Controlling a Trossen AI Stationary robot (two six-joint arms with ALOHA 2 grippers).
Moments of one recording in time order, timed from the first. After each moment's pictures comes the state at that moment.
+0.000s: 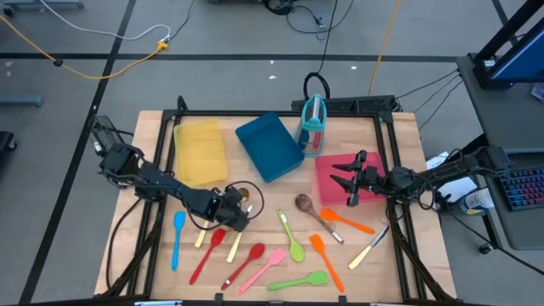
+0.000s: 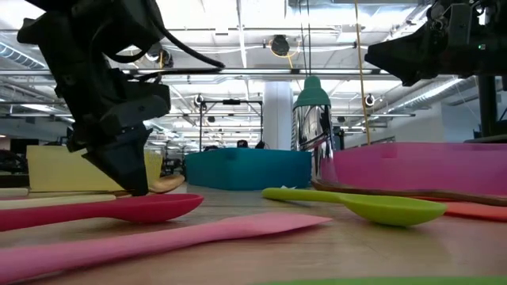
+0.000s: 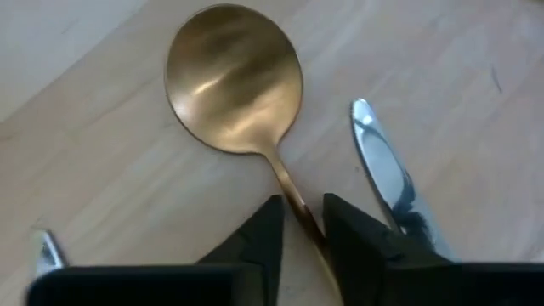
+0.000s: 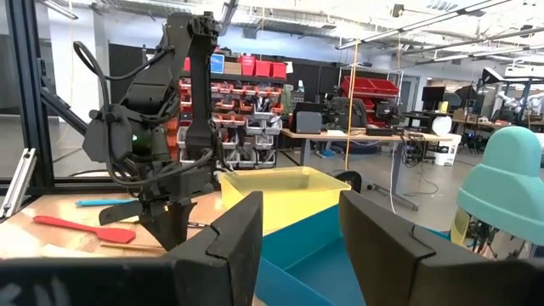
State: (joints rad) left arm -0.34 1.70 0.80 -0.38 -0.36 -1.11; right arm 0.18 0.72 0.02 0.89 0.39 -0.11
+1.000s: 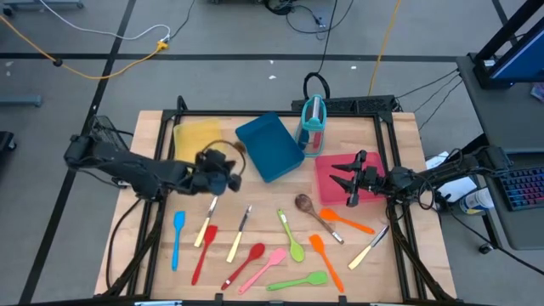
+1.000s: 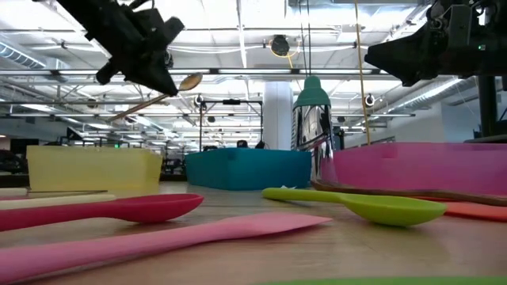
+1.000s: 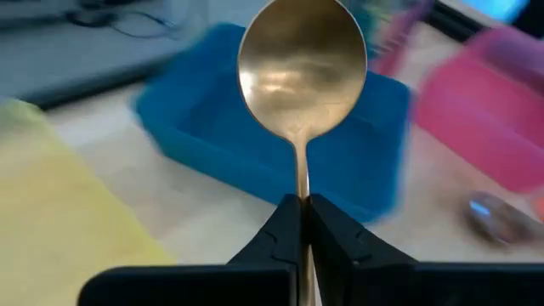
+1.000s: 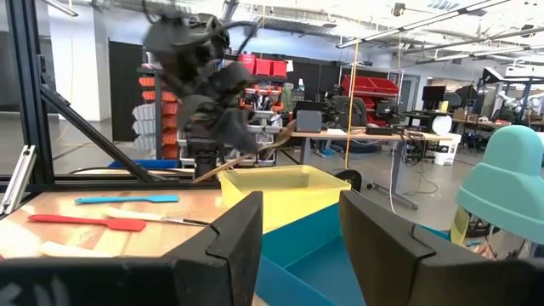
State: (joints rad) left arm -0.16 1.22 0.79 -0.45 -0.79 -0.90; right arm 0.18 0.72 0.02 0.89 0.39 -0.12
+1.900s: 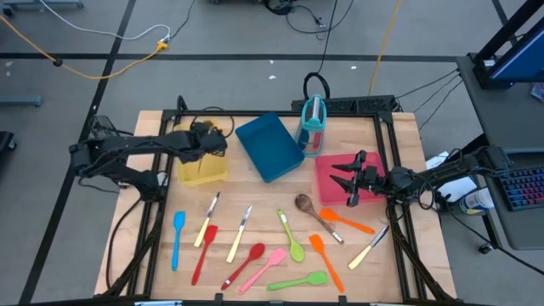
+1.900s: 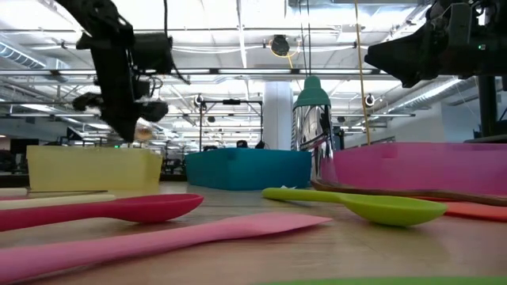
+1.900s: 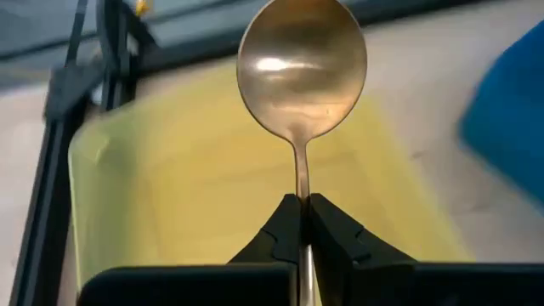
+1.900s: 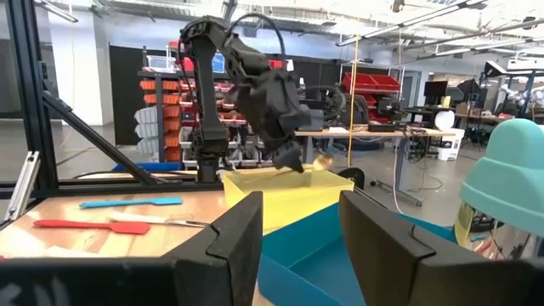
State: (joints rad) left arm 0.40 1.31 0.76 -0.76 -0.63 -0.92; right arm 0.18 0.72 0.02 0.89 0.39 -0.09
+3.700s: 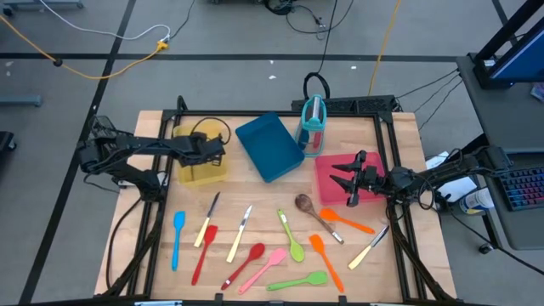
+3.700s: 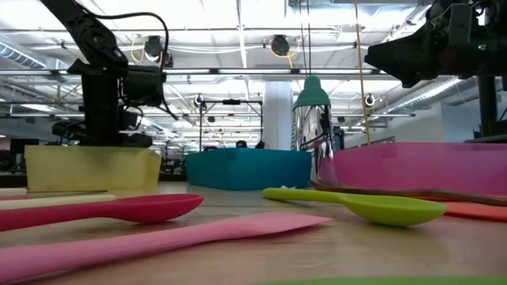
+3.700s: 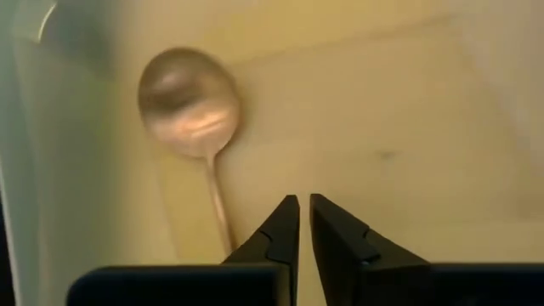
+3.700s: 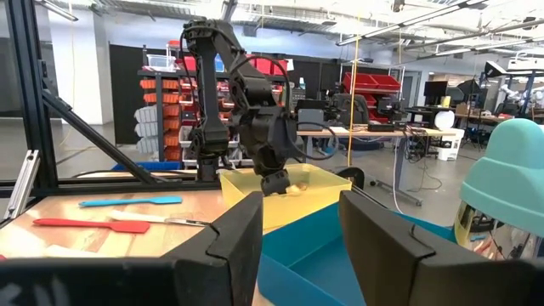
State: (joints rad) left arm 0.44 1.39 0.62 -0.69 -0.49 -0.94; right arm 0.18 0.72 0.02 0.89 0.39 -0.09
